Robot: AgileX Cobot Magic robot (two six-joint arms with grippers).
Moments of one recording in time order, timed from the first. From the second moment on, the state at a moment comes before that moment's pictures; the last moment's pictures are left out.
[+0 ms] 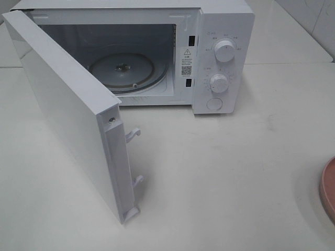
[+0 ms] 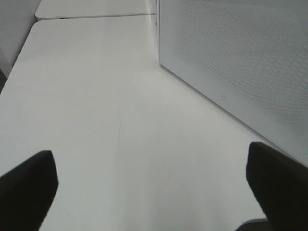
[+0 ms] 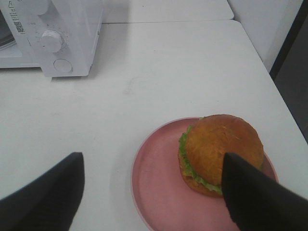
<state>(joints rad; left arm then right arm) 0.00 0.00 -0.52 -0.07 1.08 0.08 0.05 0.00 -0.50 -0.11 1.00 0.18</state>
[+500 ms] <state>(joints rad) 0.00 0.00 -0.52 -0.07 1.08 0.08 0.04 0.00 -0.50 -0.11 1.00 0.17</state>
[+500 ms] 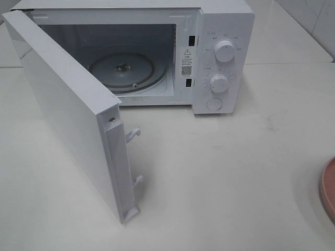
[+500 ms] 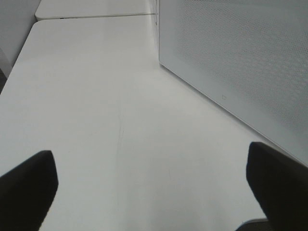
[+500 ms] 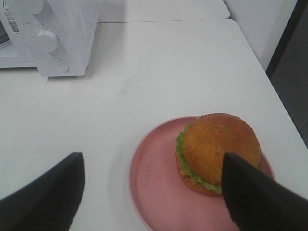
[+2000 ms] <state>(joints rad) 0.00 0.16 -0.56 -0.08 0.92 0.06 0.04 0.00 -0.50 -0.11 1.00 0.17</state>
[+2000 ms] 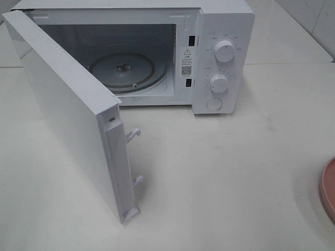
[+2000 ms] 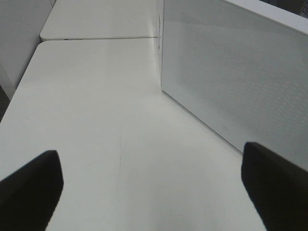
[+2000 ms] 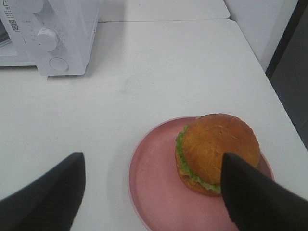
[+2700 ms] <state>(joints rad) 0.00 0.77 -0.56 -0.07 0.50 0.04 0.04 0.00 -0.50 -0.11 1.00 0.16</state>
